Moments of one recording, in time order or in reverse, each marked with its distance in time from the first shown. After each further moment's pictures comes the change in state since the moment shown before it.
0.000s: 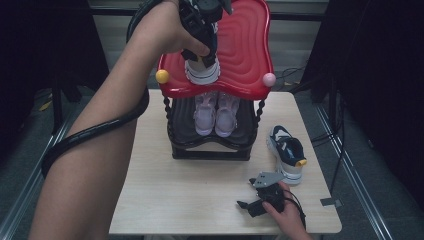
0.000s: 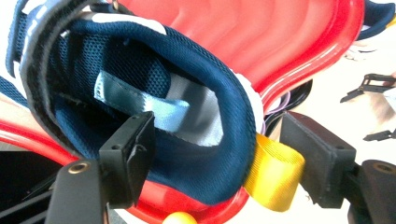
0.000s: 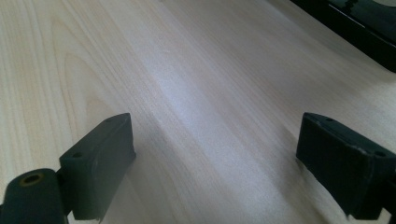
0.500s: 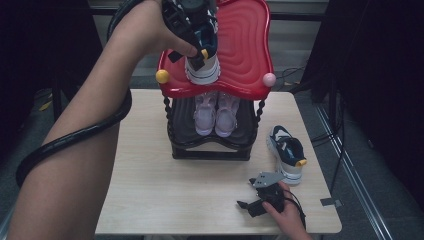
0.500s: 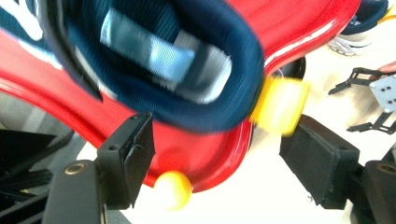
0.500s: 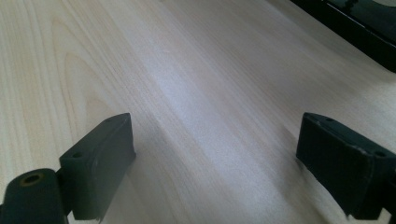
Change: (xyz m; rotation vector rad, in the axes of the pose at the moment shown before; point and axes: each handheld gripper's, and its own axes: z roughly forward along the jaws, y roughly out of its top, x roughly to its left) left arm 0.006 -0.025 -0.012 0.029 -0.027 -0.098; right arm 0.000 0.000 0.000 0.000 0.000 0.000
